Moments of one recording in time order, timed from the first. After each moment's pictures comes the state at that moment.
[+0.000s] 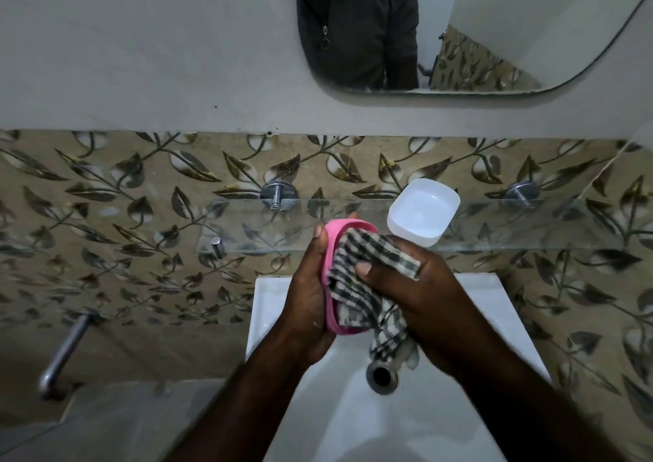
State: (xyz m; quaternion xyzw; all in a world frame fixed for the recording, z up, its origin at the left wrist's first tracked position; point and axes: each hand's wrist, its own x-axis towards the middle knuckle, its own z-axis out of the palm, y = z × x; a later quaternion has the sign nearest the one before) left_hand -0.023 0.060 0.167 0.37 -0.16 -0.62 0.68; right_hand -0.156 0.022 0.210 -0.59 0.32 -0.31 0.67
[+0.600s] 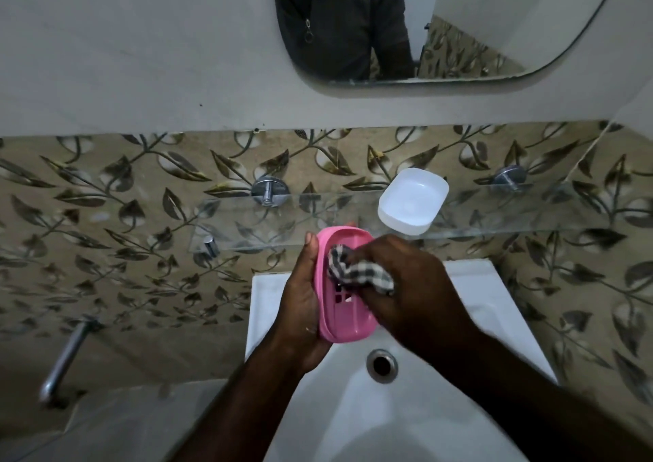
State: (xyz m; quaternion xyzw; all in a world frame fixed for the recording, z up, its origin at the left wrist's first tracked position) left_hand -0.030 0.067 0.152 0.36 -0.13 -0.64 0.66; right_hand -0.161 0.019 0.194 -0.87 0.29 -0.32 0.22
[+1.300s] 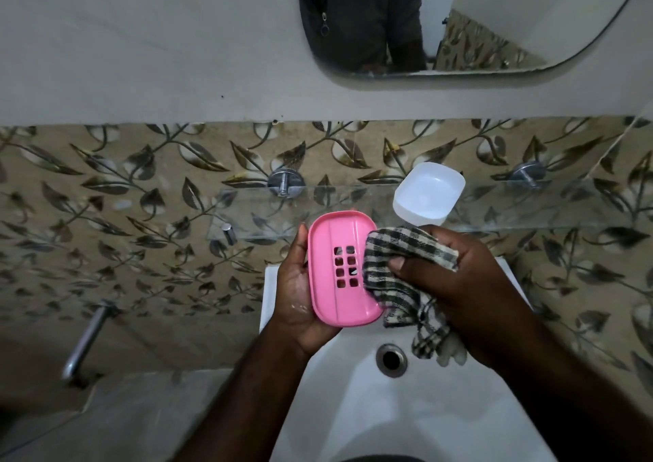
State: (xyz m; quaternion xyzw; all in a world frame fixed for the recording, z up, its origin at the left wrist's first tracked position) left_hand -0.014 0.075 0.149 0.25 -0.08 -0.70 0.66; right_hand -0.181 0.029 0.214 -0.61 0.34 -0.34 0.63
